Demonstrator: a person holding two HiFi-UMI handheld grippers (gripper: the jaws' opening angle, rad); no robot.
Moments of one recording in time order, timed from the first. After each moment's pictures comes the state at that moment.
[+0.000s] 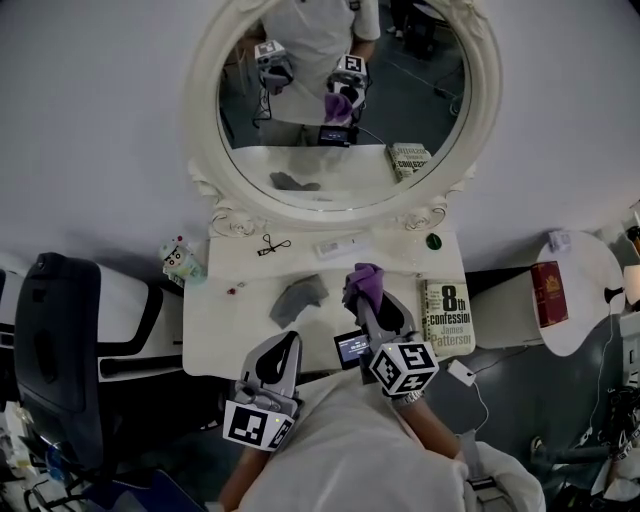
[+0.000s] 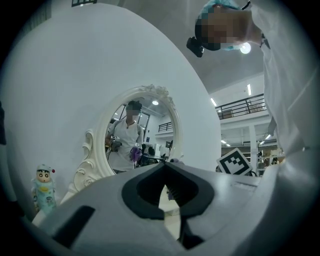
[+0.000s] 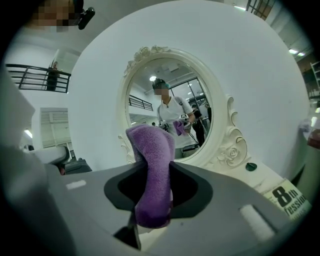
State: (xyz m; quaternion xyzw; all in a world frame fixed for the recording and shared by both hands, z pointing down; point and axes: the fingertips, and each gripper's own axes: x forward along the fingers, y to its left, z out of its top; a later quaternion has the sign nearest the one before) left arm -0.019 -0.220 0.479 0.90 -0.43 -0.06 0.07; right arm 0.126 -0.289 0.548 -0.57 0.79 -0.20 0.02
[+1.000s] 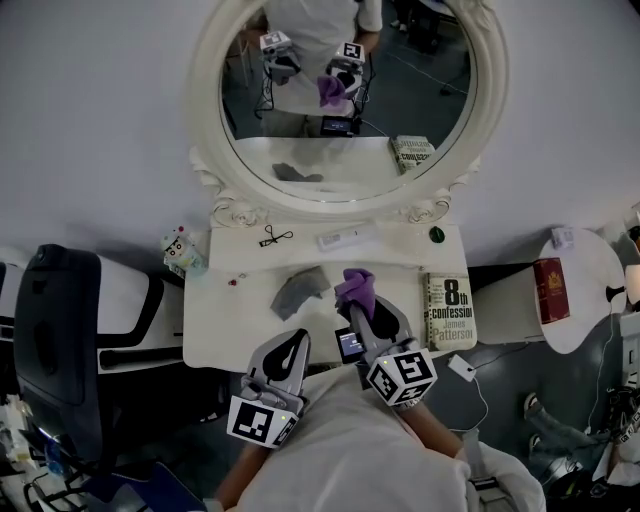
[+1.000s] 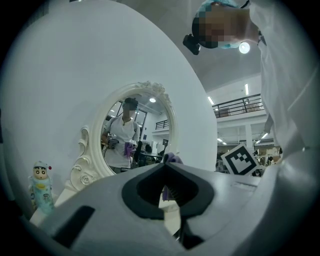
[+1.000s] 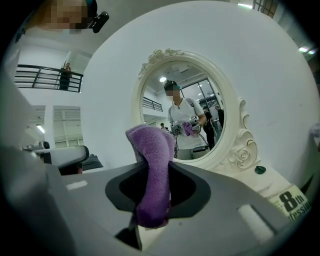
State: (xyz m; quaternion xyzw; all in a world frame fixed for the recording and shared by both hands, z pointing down) left arm -0.008 -0.209 0.486 0.91 -0.41 -0.04 0.08; right arm 0.098 -0.262 0.539 -0.54 0.83 -0.17 0.01
